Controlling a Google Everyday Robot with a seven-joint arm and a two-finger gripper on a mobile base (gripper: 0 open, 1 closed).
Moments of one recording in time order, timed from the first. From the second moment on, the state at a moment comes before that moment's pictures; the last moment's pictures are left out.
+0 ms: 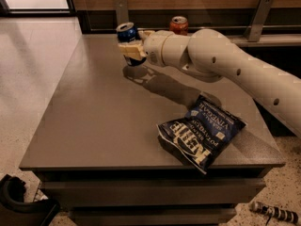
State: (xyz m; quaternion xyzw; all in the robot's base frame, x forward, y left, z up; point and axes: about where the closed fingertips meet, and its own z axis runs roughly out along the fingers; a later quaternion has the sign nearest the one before) arm 0.705 0.050 0.917 -0.38 0.67 0.23 0.60
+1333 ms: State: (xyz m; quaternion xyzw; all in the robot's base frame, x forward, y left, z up) arm 0.697 0.059 0.874 -0.34 0.67 0.27 0.60
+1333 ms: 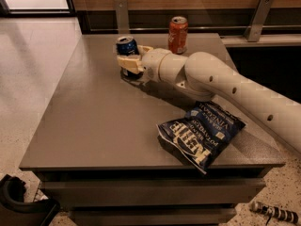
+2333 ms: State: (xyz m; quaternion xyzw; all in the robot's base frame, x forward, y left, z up) arm 0.696 0.066 0.874 -0.34 0.67 0.28 0.60
